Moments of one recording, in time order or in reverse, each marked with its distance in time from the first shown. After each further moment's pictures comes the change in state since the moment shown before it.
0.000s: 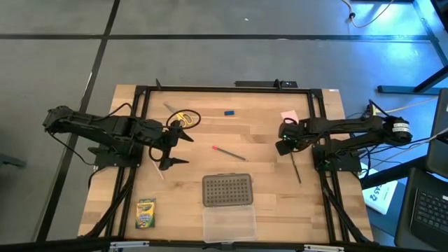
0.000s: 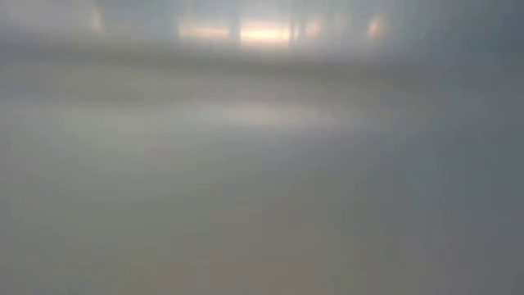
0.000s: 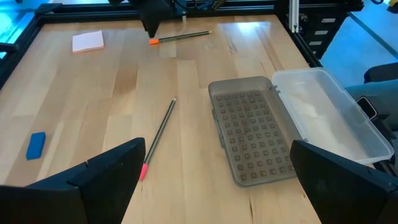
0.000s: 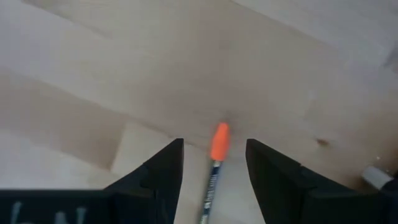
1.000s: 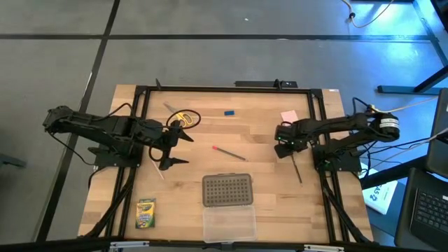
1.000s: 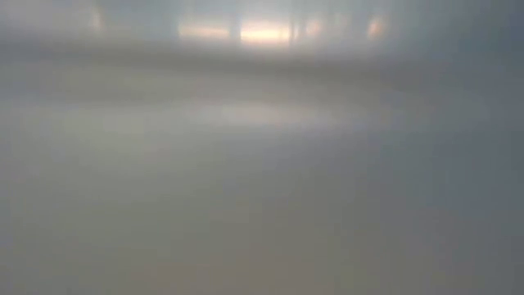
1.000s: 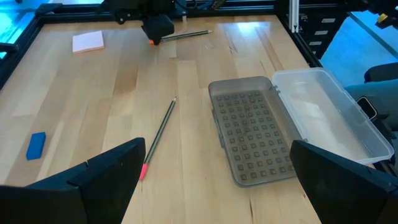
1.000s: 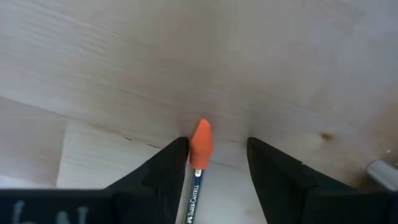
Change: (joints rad) left arm 0.000 0.000 0.000 0.000 0.000 0.000; right arm -0.020 0.195 -0.030 0.060 -0.052 -0.033
